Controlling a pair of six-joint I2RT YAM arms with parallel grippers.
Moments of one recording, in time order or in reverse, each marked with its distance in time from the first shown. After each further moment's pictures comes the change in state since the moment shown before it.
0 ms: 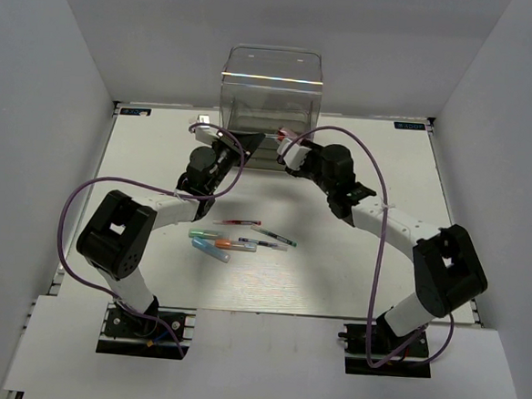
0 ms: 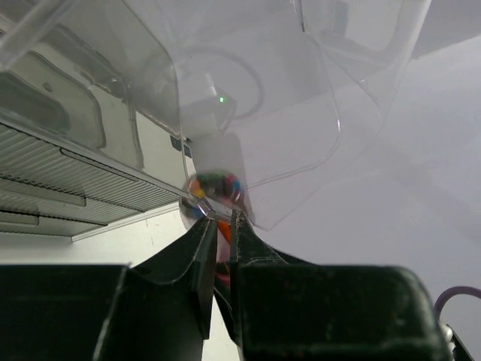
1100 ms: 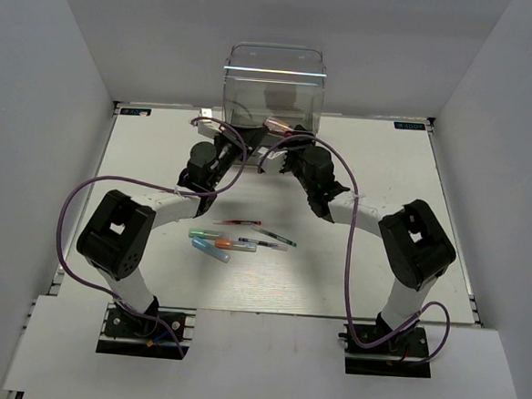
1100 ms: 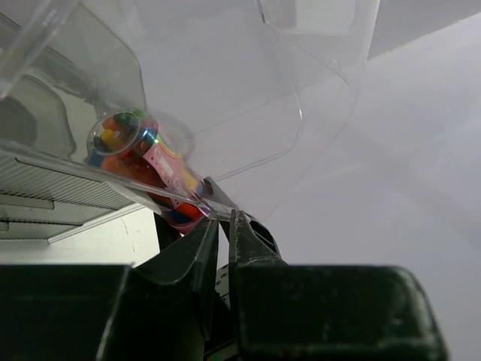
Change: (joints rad) left arm -0.001 0.000 0.052 -0.003 0.029 0.008; right arm 0.060 0.250 0.081 0.356 0.139 -0.531
